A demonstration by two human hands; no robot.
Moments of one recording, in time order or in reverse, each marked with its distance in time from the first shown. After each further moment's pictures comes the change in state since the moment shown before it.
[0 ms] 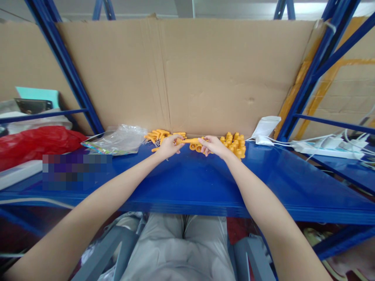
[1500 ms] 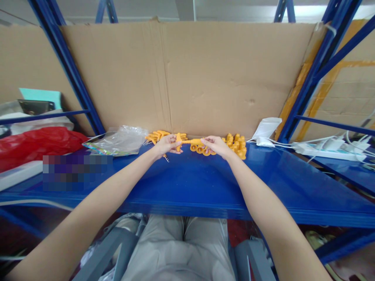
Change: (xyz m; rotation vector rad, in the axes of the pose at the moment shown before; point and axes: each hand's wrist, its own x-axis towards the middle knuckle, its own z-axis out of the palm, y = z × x) left_hand 0.005 0.002 -0.019 -0.657 -0.190 -0.344; right_hand 0.004 0.005 -0.010 -0.006 0.044 -0.075
